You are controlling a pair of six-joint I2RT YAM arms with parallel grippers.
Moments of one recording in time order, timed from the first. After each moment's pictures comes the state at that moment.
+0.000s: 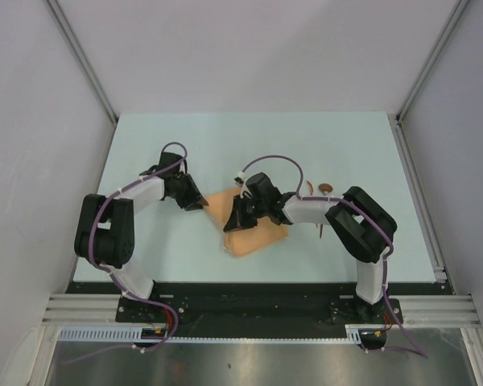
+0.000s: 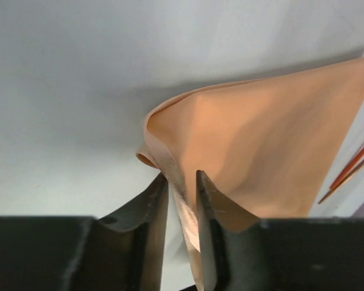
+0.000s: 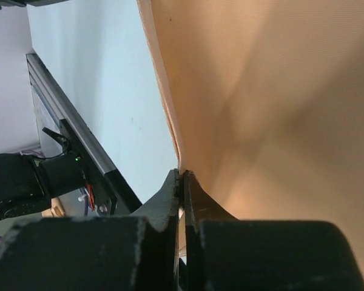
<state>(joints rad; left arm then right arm) -0.17 1.68 0.98 -0.40 0.30 -0.71 0.81 1.92 1.10 0.09 -0.48 0.76</state>
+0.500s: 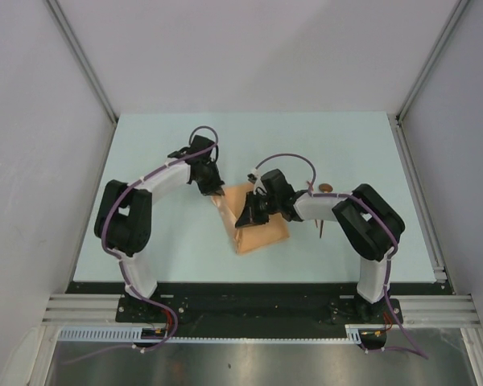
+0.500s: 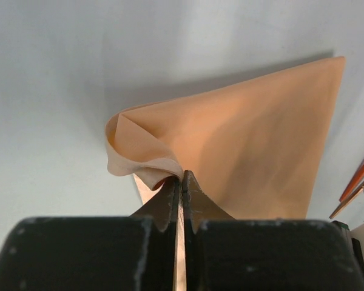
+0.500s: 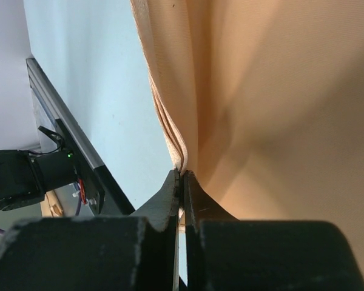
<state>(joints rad) -0.37 1.82 1.28 -0.55 0.12 -0.70 0.71 1.89 1.02 0.13 -0.55 0.71</state>
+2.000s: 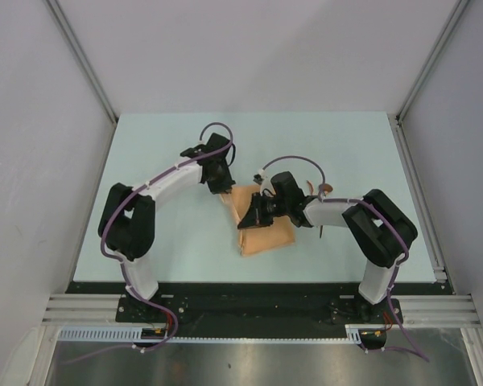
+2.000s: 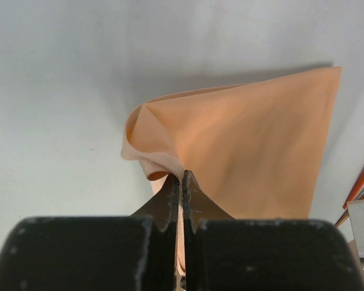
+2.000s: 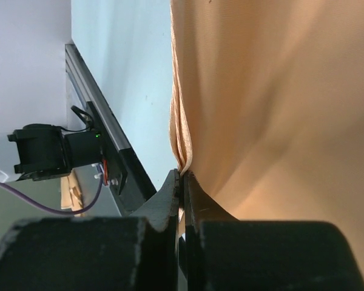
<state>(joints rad) -0.49 1.81 1.38 -0.66 -0.06 -0.76 0.70 1.81 0.91 0.26 -0.64 0.73</state>
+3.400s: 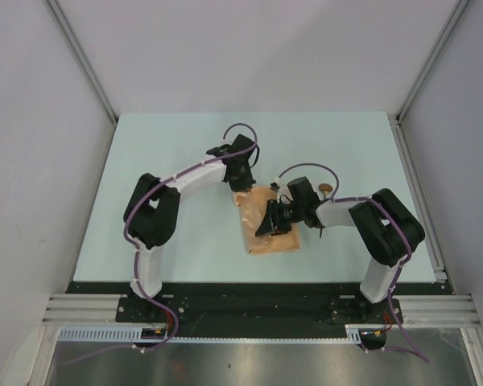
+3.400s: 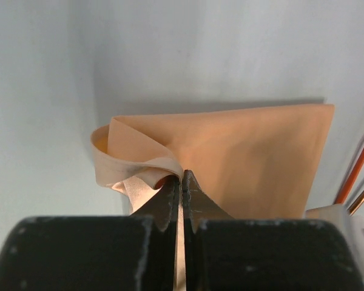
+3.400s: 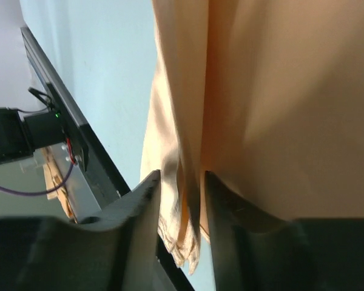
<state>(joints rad) -0.61 2.02 1.56 -0.64 -0.09 -0.80 0.55 1.78 0.78 0.17 -0.70 0.60</state>
